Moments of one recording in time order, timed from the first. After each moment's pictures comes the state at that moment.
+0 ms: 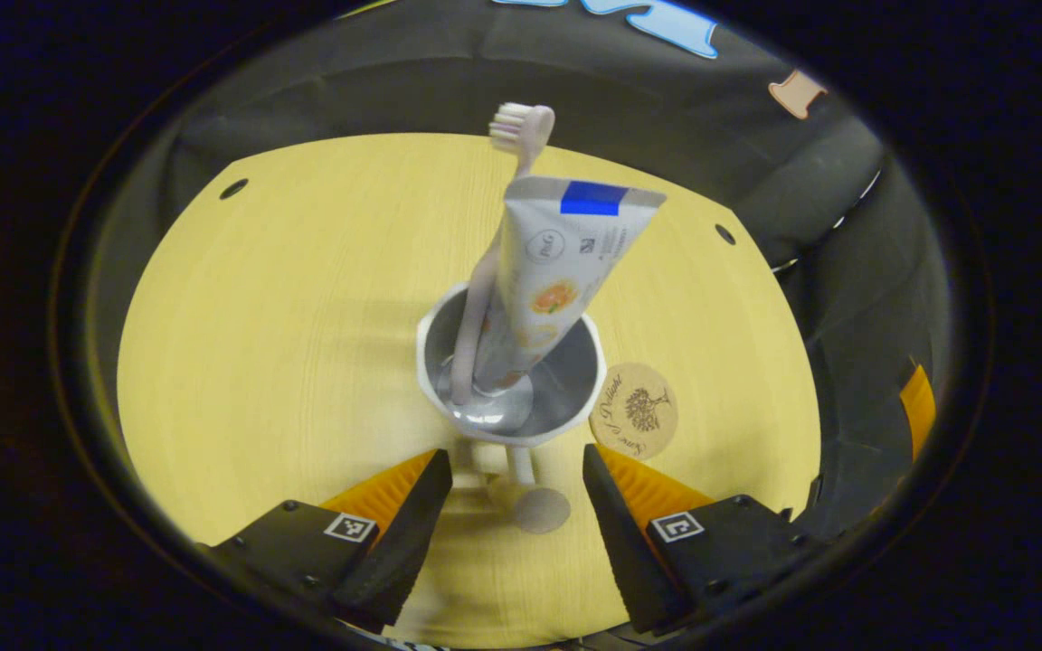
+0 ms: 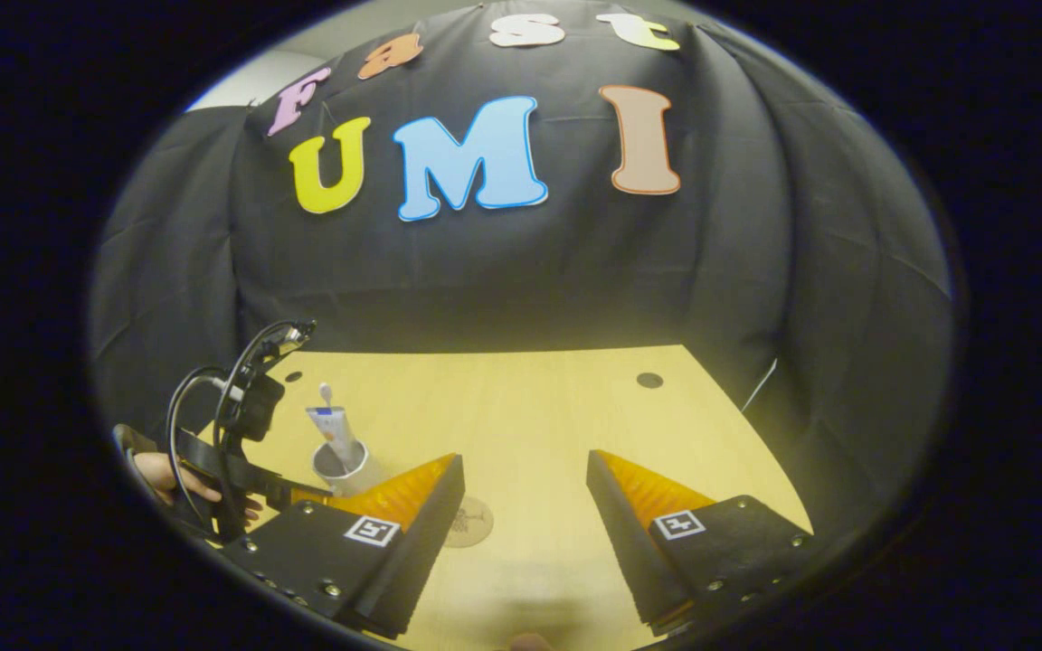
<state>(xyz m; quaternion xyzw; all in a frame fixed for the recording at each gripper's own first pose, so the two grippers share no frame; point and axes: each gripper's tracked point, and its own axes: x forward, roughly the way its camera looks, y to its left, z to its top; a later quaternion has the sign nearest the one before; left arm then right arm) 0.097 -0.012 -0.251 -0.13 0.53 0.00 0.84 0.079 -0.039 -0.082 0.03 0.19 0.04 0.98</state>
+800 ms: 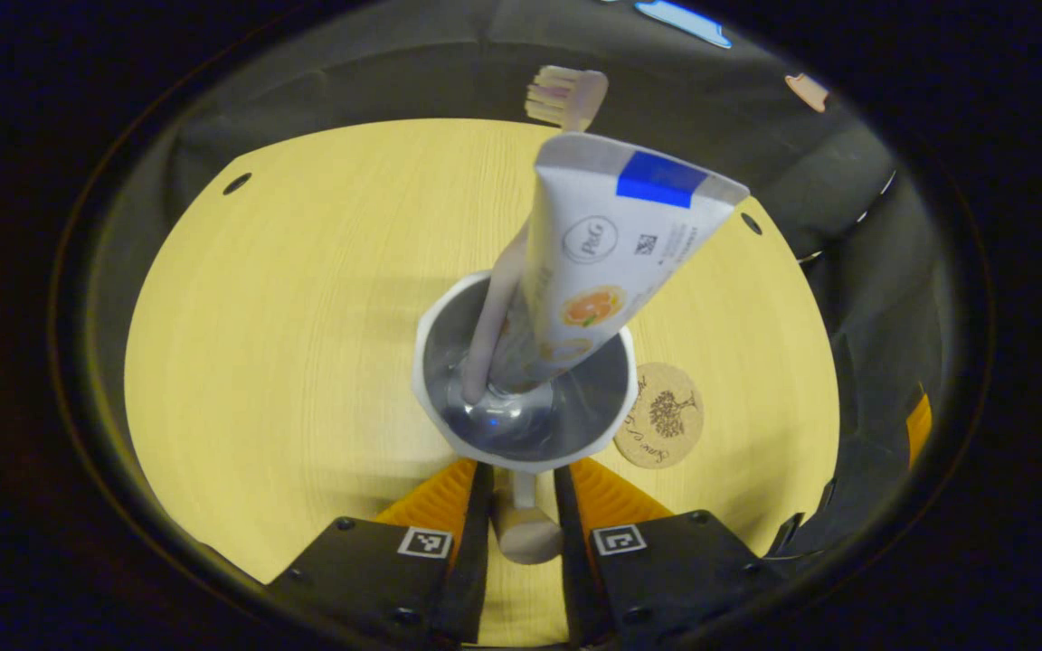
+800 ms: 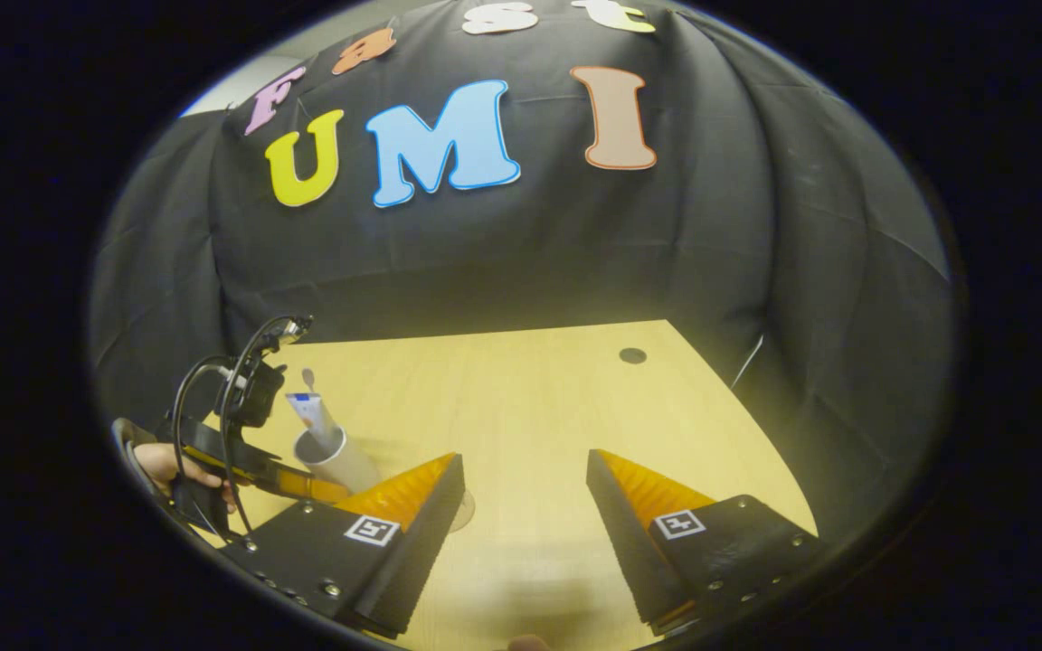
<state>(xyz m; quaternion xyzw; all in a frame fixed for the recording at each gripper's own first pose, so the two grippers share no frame) 0.124 0.001 -0.236 -0.11 0.56 0.03 0.82 0.075 -0.060 -0.099 0.04 0.22 0.01 0.97</state>
